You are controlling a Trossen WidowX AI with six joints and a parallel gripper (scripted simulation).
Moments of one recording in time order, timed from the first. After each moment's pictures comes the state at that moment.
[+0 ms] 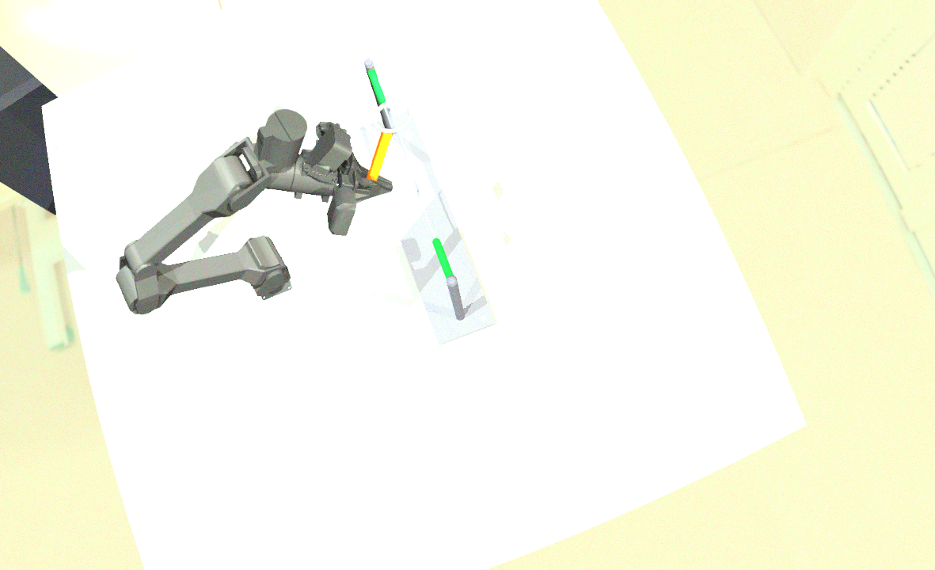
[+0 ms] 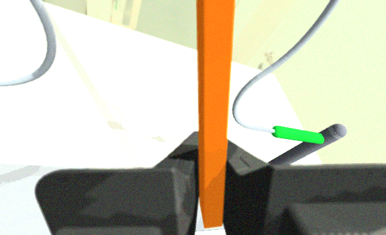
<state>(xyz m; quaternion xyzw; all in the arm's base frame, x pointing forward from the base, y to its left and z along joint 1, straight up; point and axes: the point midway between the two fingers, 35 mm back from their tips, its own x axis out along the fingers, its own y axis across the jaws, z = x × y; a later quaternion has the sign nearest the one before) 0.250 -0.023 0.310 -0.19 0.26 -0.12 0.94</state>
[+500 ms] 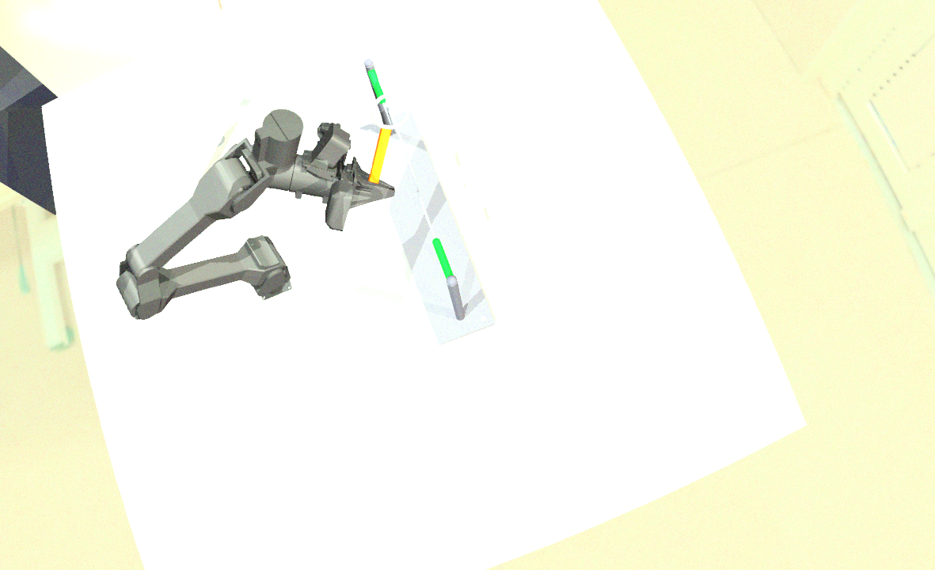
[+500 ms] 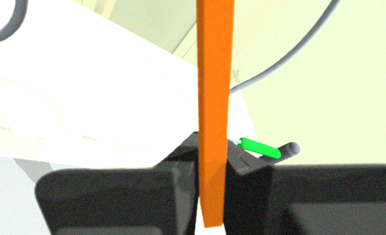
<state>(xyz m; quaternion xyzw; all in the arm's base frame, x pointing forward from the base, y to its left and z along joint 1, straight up) 0.251 -0.032 0.315 -0.30 0.24 -0.15 0.91</state>
